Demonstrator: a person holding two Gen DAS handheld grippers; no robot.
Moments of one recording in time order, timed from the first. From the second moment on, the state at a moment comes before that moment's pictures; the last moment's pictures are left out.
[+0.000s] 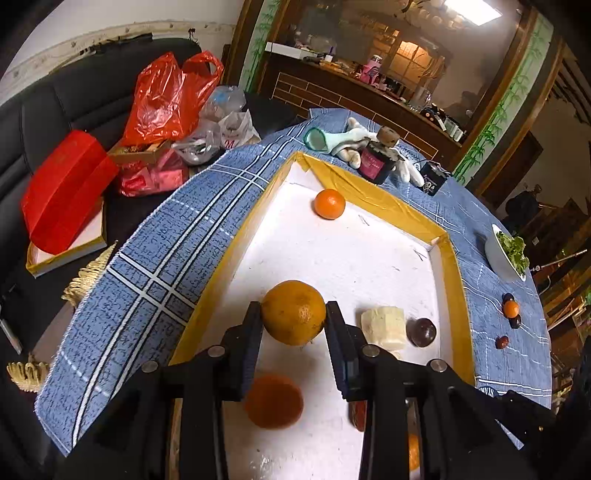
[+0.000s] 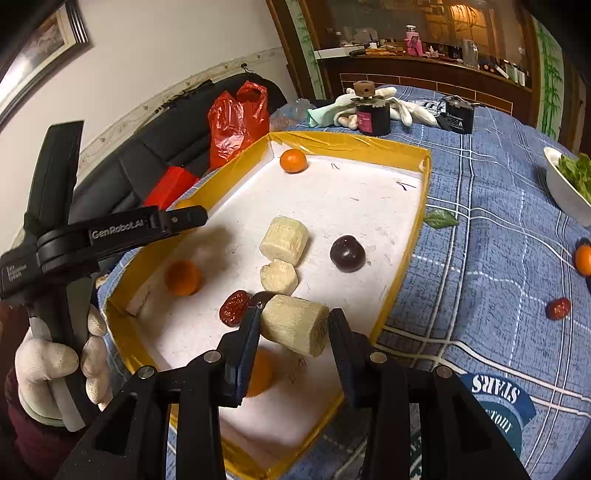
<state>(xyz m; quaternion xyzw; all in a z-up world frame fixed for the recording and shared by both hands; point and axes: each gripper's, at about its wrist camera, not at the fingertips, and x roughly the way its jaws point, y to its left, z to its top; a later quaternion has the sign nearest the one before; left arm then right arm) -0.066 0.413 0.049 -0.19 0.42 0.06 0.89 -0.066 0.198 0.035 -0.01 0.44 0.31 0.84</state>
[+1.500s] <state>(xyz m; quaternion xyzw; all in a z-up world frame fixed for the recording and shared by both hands) -0.154 0.203 0.163 -0.11 0.32 -0.13 0.93 -0.161 -0.137 0.090 0.21 0.33 0.05 0.92</state>
